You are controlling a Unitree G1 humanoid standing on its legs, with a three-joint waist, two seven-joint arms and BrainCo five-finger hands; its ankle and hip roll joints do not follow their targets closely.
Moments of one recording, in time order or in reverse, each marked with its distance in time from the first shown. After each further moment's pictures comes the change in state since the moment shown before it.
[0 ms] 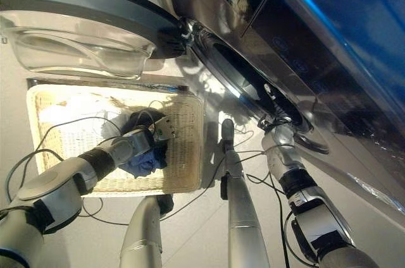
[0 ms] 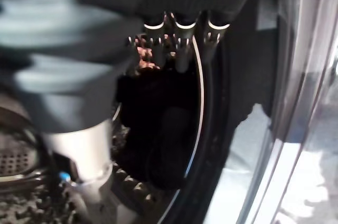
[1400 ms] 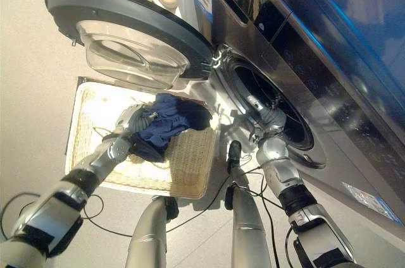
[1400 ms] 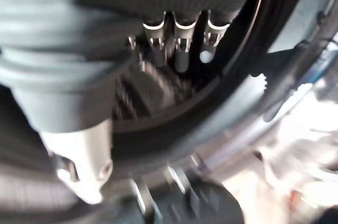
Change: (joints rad) left arm 0.335 -0.018 0.744 0.032 -1.153 -0.219 0.479; right arm 0.151 0.006 0.048 -0.171 -0.384 0.136 0.146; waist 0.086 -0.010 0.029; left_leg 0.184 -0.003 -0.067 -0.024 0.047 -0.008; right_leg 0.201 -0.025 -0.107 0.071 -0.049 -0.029
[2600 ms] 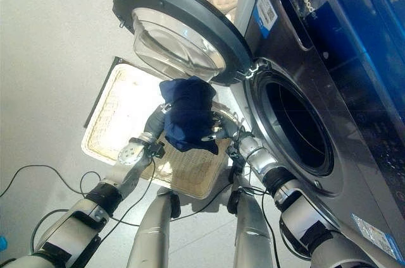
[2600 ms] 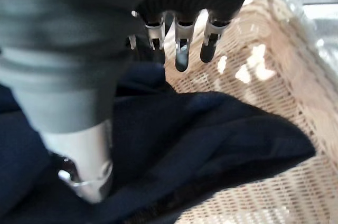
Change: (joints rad) left arm 0.048 -0.148 -0.023 -0.288 -0.791 -0.039 -0.474; right arm -0.282 0.051 0.257 0.415 -0.175 0.153 0.491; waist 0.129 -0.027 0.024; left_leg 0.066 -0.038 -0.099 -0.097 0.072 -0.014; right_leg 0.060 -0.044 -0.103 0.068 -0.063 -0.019
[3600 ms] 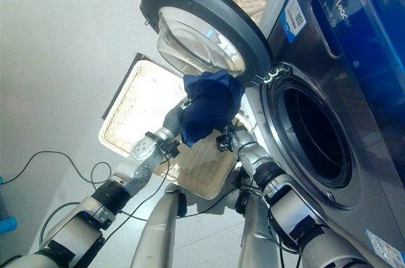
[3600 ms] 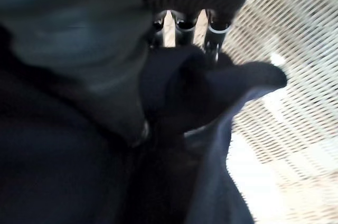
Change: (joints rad) left arm -0.025 -0.024 -0.047 -0.179 -0.116 0.100 -0.086; right arm -0.047 0.094 -0.044 0.005 0.348 -0.043 0.060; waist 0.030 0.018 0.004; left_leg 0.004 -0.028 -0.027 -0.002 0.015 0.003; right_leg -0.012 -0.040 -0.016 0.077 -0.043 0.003
